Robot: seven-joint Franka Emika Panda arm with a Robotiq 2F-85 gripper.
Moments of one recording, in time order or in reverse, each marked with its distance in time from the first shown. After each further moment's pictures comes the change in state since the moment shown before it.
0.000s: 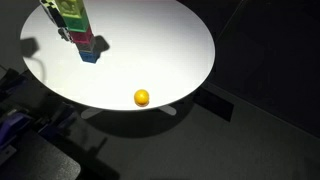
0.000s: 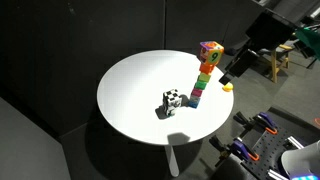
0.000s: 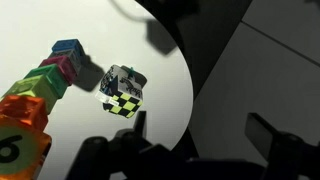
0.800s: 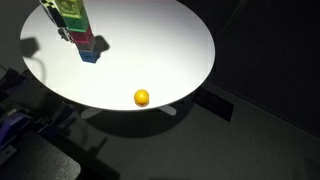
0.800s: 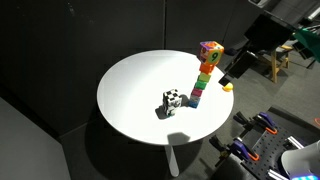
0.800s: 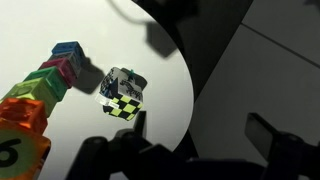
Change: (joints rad) arm 0.000 0.009 0.000 0.000 0.000 0.000 0.000
